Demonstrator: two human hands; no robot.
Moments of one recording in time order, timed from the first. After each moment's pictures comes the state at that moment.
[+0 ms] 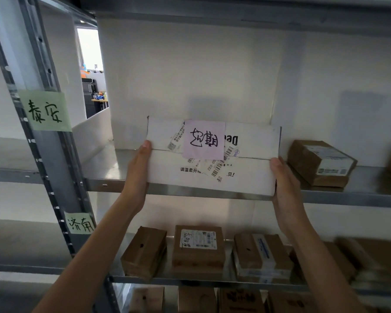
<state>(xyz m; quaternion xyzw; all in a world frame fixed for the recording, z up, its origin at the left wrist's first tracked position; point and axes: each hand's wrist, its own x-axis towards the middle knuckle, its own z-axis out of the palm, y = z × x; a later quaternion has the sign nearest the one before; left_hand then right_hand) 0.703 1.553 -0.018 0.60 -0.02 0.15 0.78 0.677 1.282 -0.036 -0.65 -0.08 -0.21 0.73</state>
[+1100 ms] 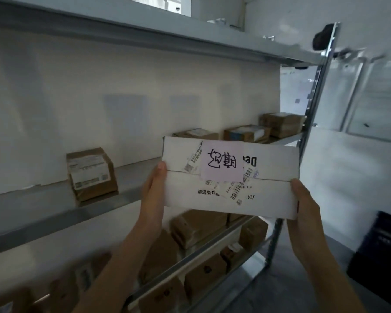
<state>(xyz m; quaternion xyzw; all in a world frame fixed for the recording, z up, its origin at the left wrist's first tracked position) 0.620 1.059 -0.024 0.55 -0.23 -0.13 0.79 0.433 0.882 -0.031 -0.55 0.20 -0.47 0.66</state>
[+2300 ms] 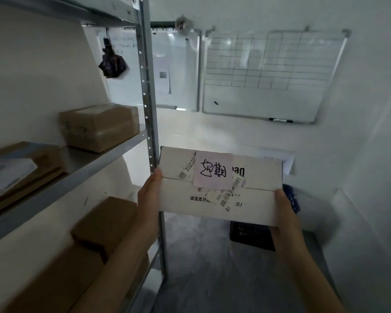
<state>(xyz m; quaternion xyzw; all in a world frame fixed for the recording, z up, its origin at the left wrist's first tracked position) 0.522 0.448 -0.069 0.54 -0.29 -0.41 0.67 0.271 0.415 -0.096 -0.41 0.43 -0.59 0.54</state>
